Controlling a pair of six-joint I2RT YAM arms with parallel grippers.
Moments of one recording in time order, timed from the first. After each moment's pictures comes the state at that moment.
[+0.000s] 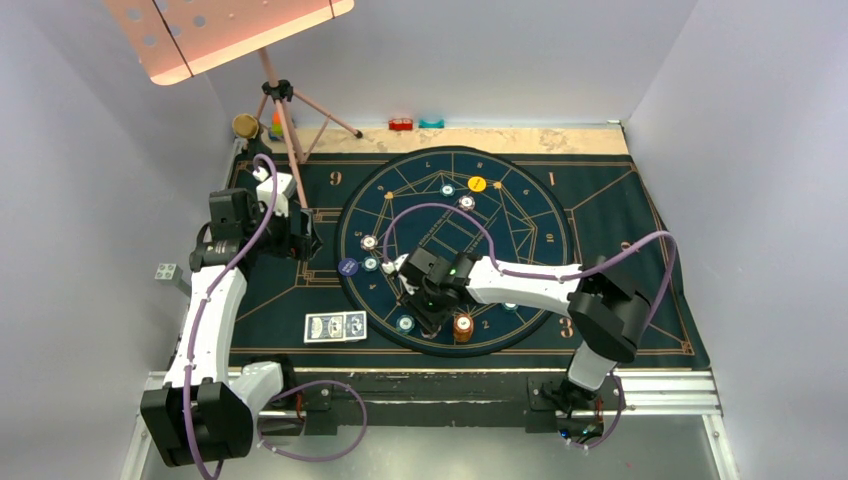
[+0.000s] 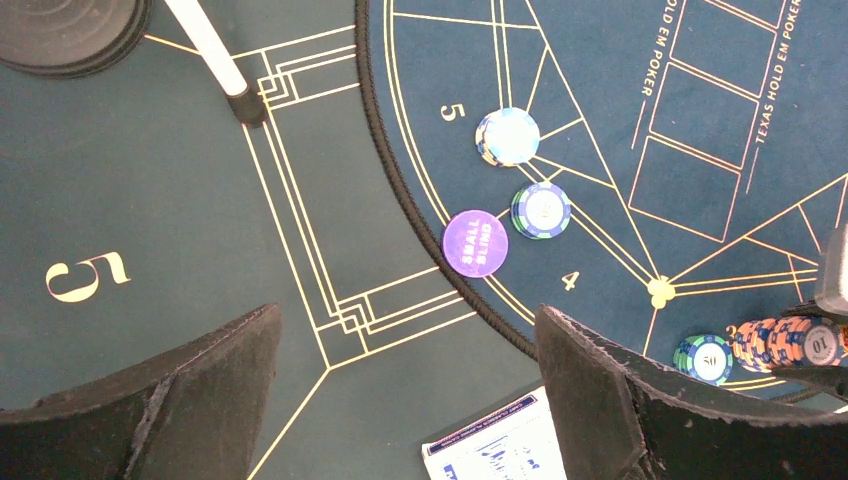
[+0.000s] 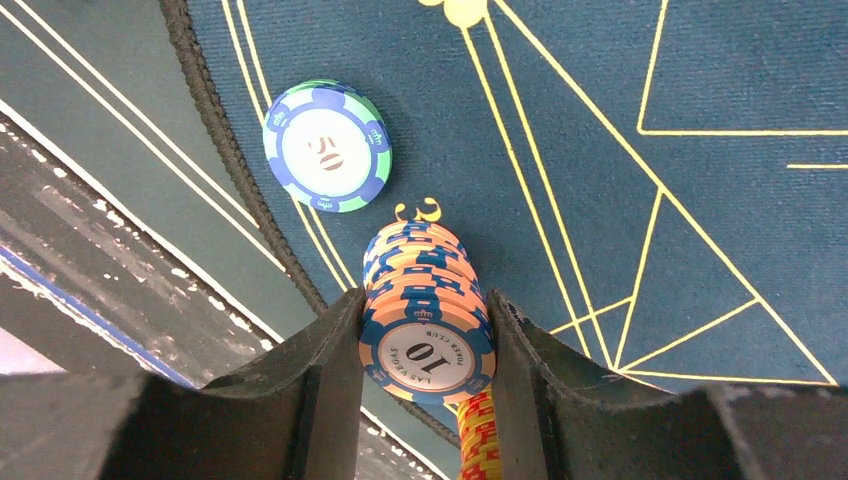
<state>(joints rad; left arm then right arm) 0.14 1.03 0.87 -0.59 0.45 0.17 1.06 1.69 1.09 -0.60 -0.04 0.22</state>
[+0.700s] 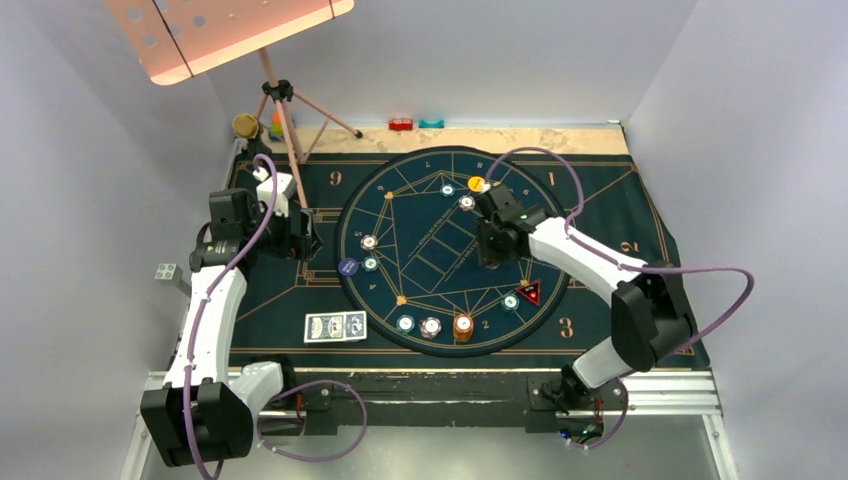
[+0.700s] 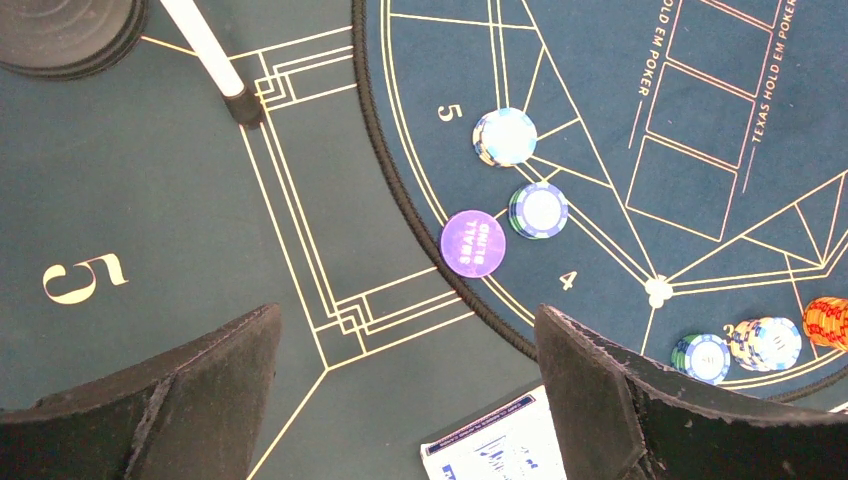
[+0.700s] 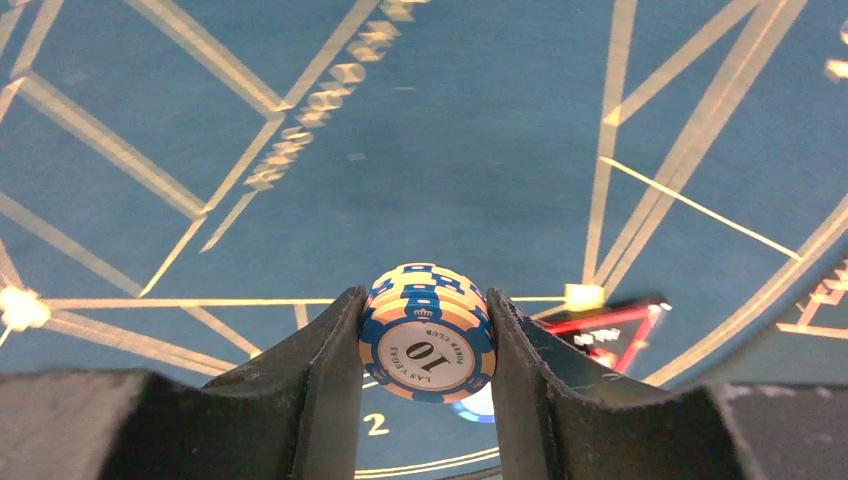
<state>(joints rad) 0.14 1.03 0.87 -0.59 0.45 0.17 0.60 1.52 1.09 -0.68 0.17 0.40</state>
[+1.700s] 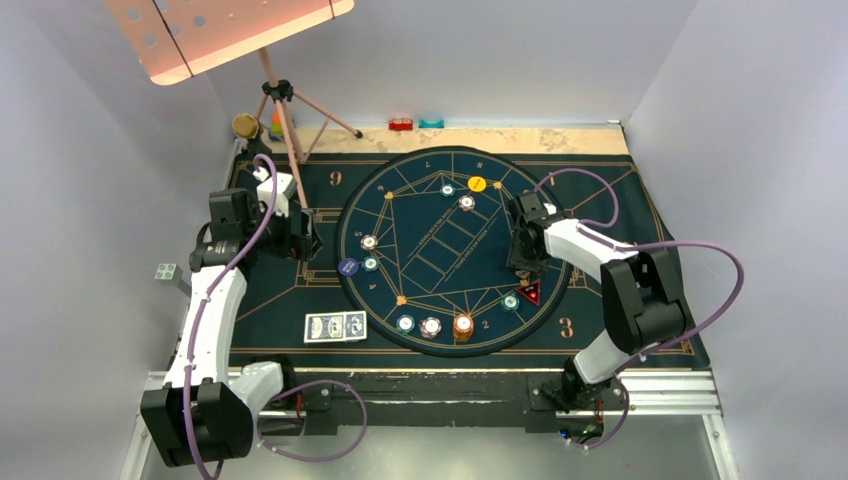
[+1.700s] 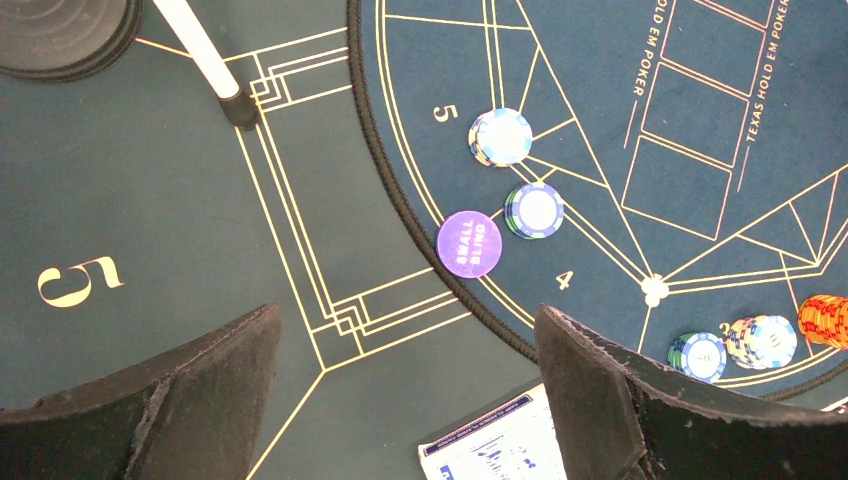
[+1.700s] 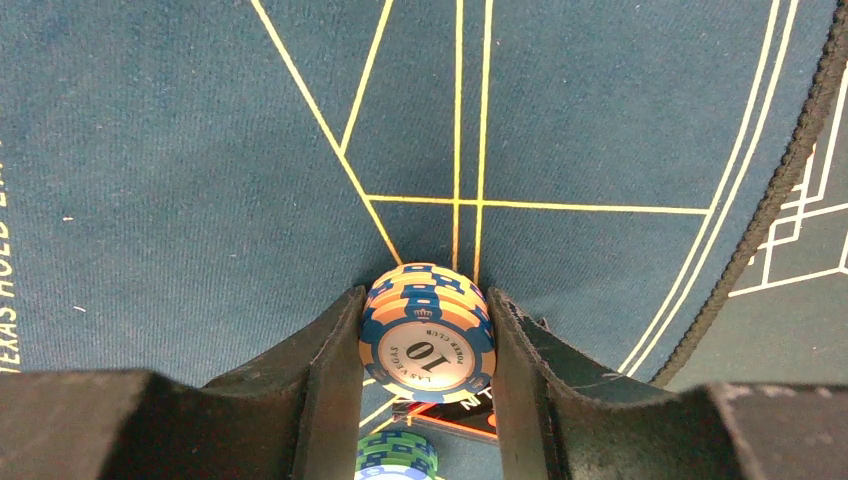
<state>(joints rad) 0.14 1.03 0.87 -0.59 0.46 0.17 0.34 1.59 0.92 -0.58 0.25 0.58</state>
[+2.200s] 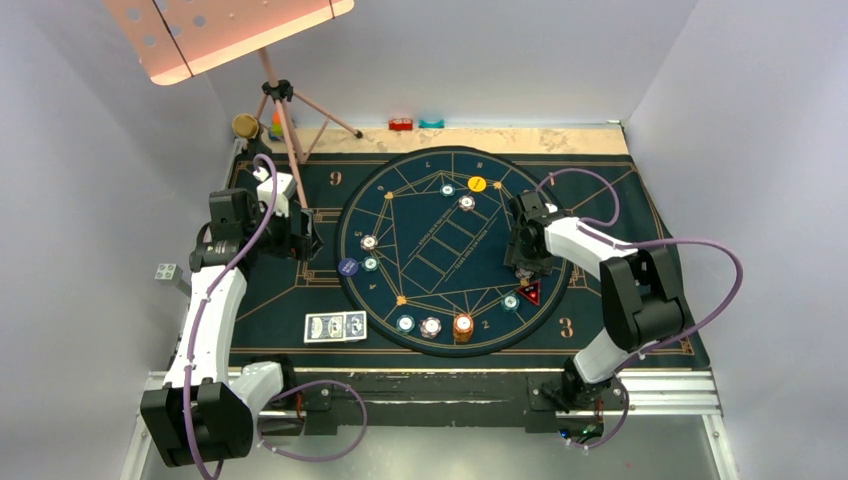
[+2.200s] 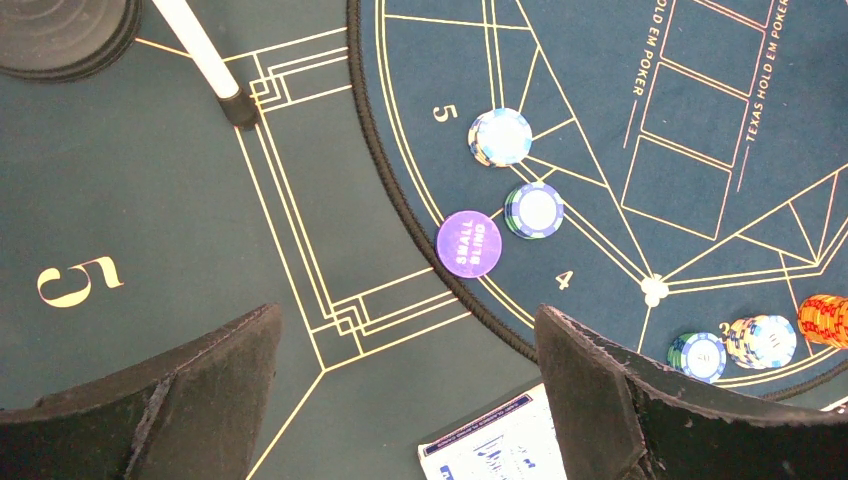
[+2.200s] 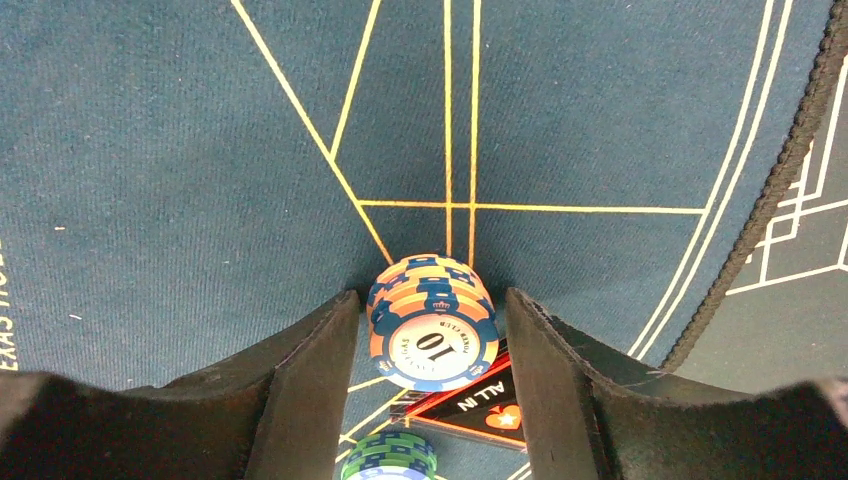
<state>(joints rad) 0.14 1.03 0.87 -0.59 0.46 0.17 0.33 1.61 0.93 -0.60 0.24 0.59</state>
